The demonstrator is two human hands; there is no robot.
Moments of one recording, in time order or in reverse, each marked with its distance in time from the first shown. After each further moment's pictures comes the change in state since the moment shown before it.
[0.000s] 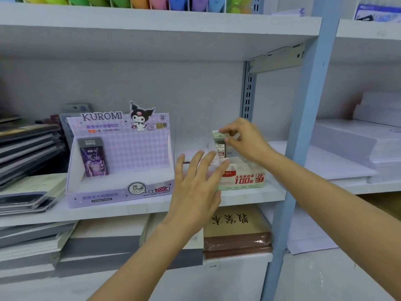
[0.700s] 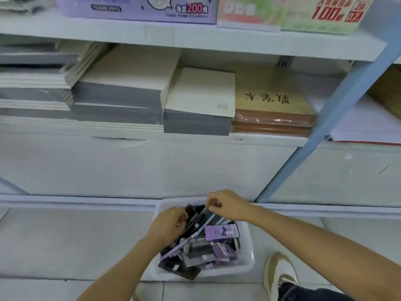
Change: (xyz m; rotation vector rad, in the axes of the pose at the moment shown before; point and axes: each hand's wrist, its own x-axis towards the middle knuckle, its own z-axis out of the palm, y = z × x) left_hand -0.360 0.011 0.151 -0.531 -0.965 -0.610; right_hand -0.350 0.005 0.258 0.224 -1.116 0.156
